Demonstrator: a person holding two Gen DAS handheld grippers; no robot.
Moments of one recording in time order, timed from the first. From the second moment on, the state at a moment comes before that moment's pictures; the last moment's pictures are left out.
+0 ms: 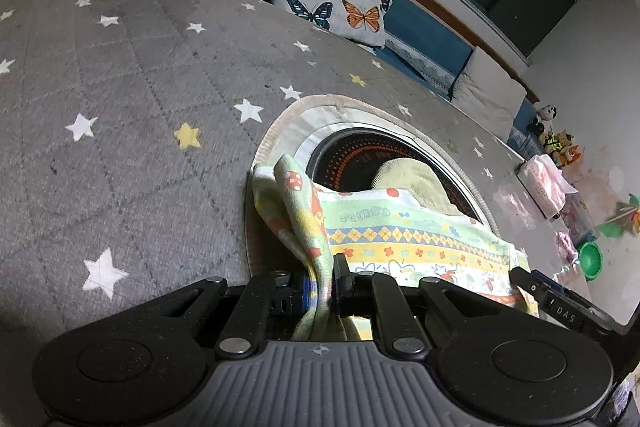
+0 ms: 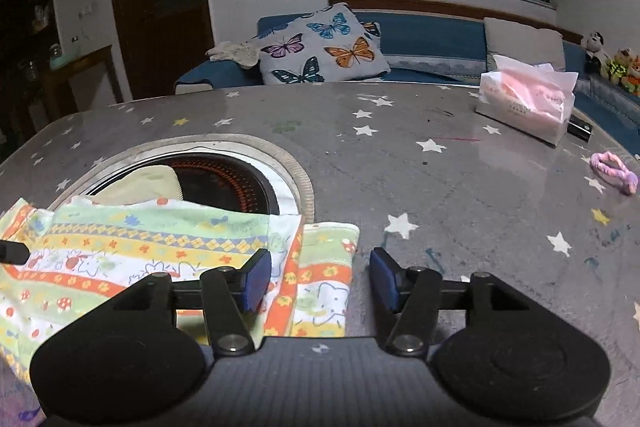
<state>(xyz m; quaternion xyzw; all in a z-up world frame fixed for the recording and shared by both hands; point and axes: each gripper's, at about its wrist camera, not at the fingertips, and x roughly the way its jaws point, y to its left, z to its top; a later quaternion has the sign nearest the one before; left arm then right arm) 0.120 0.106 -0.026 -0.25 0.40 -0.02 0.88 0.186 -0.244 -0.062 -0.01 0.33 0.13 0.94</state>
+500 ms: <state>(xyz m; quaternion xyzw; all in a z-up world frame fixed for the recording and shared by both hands) 0.129 0.052 0.024 -0.18 0.36 -0.07 0.91 0.154 -0.277 -0.018 0.01 0.28 0.14 0.95</state>
